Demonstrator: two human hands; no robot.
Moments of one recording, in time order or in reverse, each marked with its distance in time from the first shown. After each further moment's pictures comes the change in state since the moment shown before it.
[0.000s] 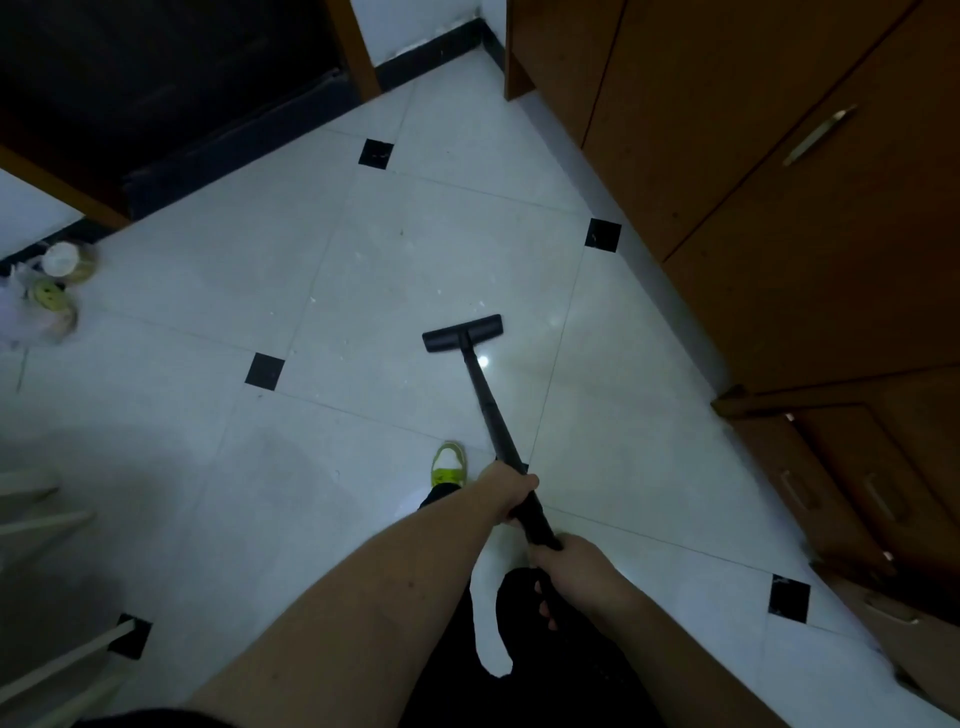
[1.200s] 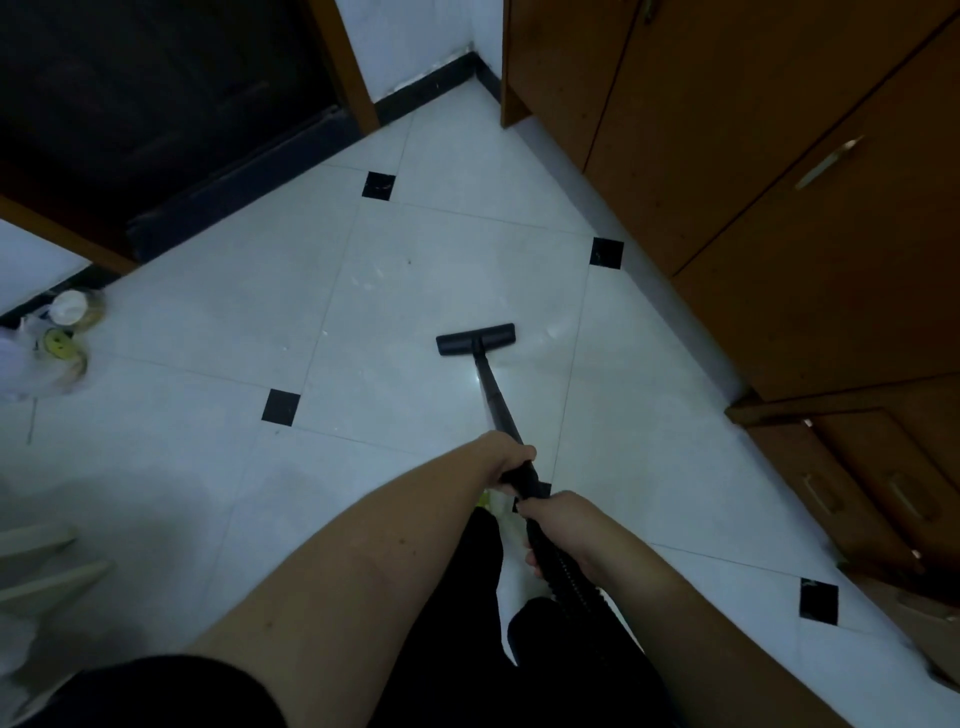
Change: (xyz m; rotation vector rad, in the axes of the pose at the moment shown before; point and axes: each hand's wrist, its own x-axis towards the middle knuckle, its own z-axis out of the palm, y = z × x) left_hand -0.019 0.068 -0.099 0.156 -0.065 -0.009; right_hand -0.003 -0.109 0.056 0.205 -0.013 0.000
